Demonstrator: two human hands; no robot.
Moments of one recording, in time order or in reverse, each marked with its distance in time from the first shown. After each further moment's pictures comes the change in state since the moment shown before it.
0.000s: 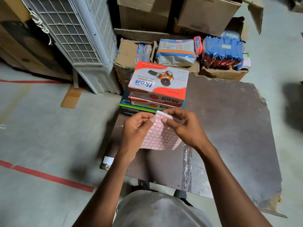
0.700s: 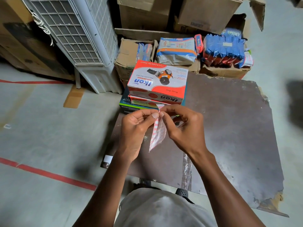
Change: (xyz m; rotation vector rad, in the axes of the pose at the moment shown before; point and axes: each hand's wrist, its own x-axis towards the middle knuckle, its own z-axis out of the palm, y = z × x) left_hand -0.017 0.033 0.013 -0.174 0.008 -0.002; right_hand -0.030 -0.026 0.010 -0.113 0.335 -0.466
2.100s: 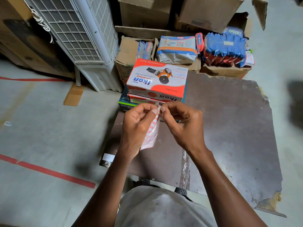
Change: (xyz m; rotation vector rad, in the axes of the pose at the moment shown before) left_hand -0.001 0.013 0.016 0.061 -0.006 0.092; right_hand 0.005 0.005 -0.003 0.135 -0.039 0.061
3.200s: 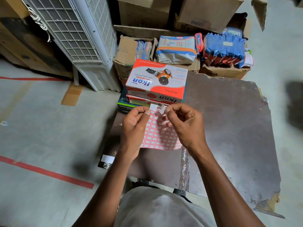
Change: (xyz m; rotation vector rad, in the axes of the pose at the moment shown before) left_hand 0.013 -0.023 -0.004 0.024 0.134 -0.166; right_hand 0.007 0.008 0.000 0.140 0.018 0.341
